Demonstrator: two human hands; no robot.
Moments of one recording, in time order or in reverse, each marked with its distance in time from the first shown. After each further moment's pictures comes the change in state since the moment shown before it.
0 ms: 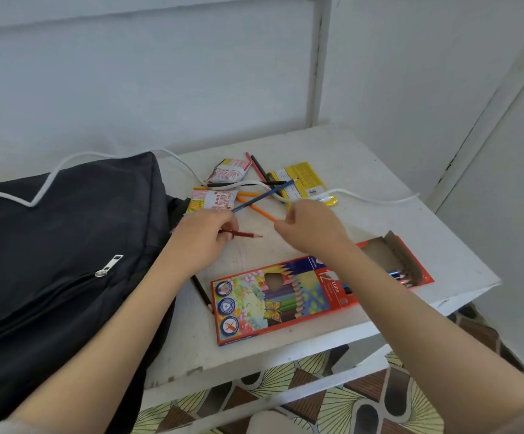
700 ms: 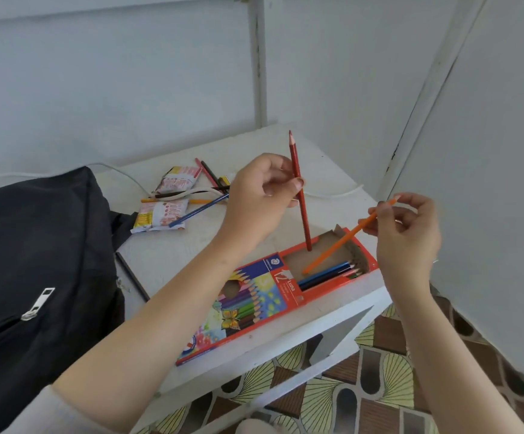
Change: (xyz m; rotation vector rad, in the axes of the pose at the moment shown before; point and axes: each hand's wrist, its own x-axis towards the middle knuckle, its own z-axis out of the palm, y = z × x) left_hand 0.042 0.150 0.002 -1.110 0.148 0.066; right_hand -0.090 0.097 -0.055 0.870 0.901 0.355
